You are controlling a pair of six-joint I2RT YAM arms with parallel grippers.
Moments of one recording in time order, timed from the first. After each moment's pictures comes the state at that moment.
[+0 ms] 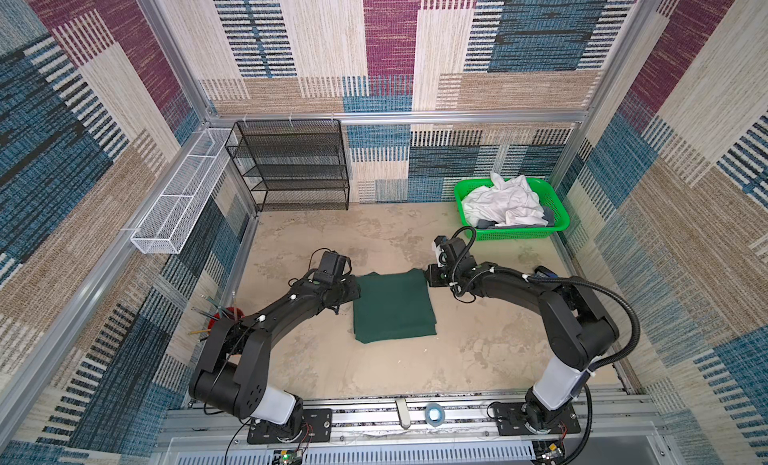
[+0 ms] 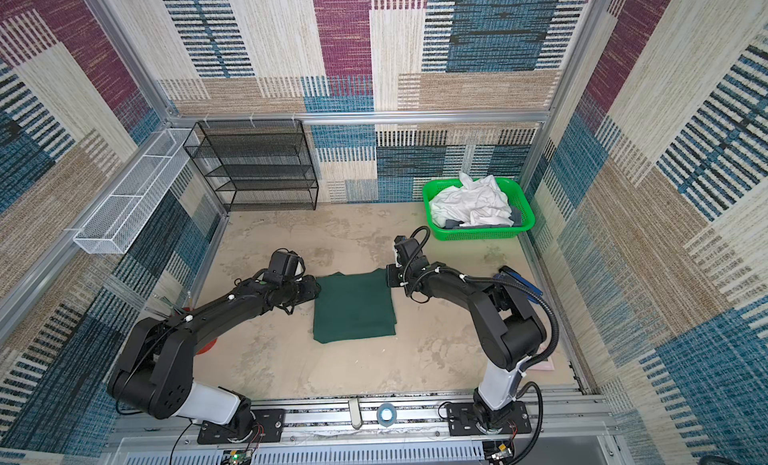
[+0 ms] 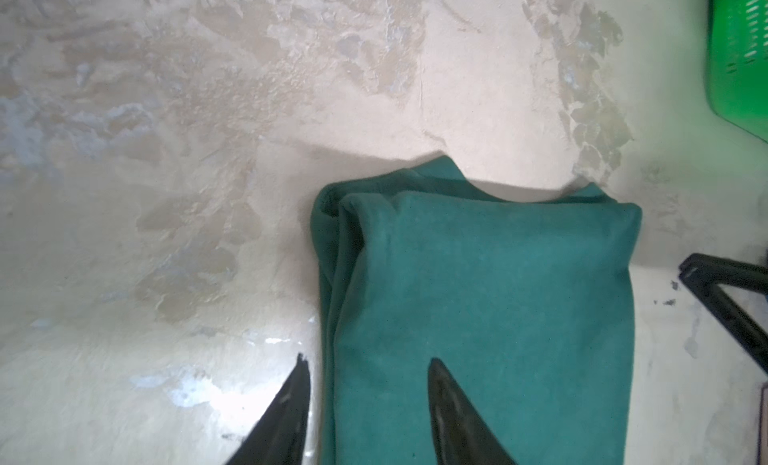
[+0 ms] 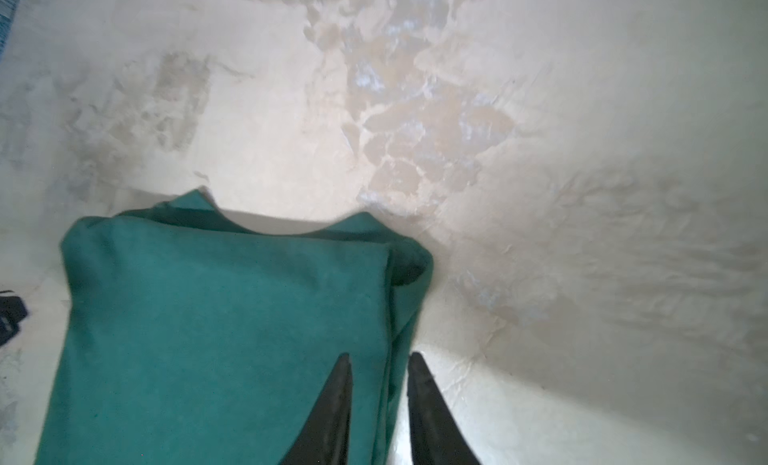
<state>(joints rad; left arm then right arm) -0.35 1.48 0.82 -0.30 0.11 -0.59 0.50 1.72 1.02 -0.14 -0.11 0.39</state>
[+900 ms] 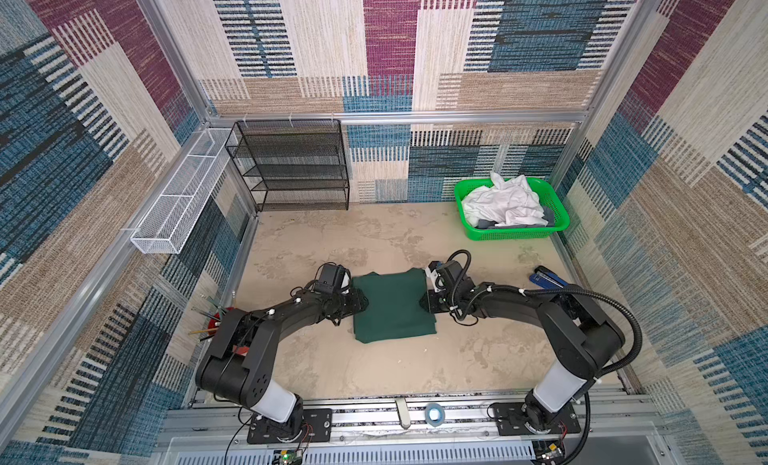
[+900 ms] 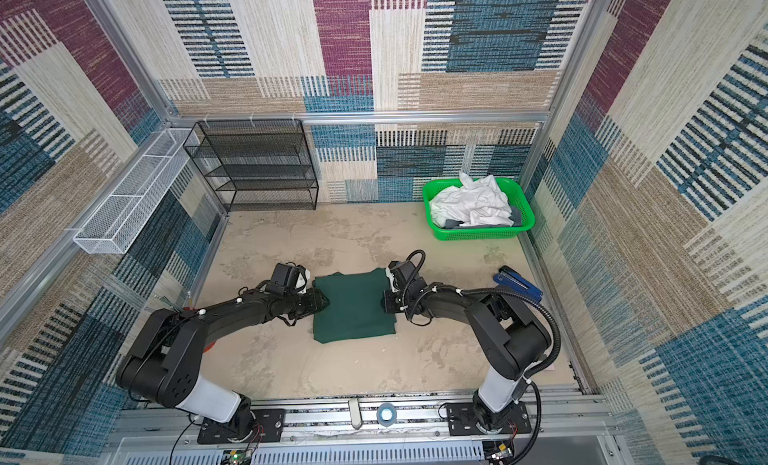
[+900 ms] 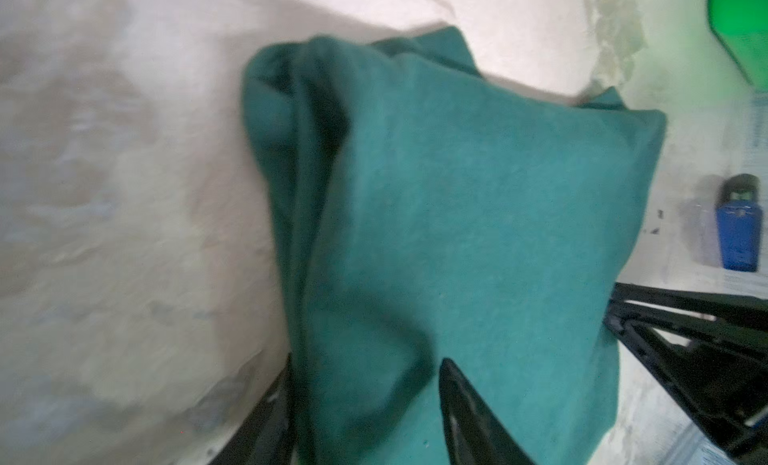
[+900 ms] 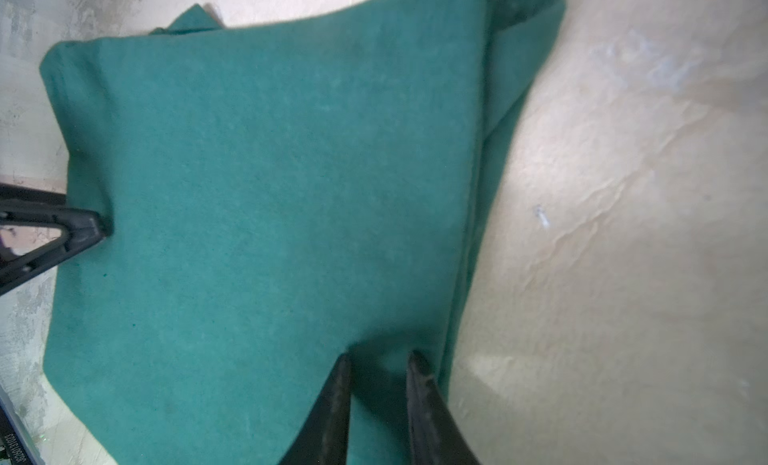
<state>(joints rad) -0.34 1.57 0.71 -0.13 0.31 -0.58 0.59 1.70 0.83 -0.08 -0.21 0.47</state>
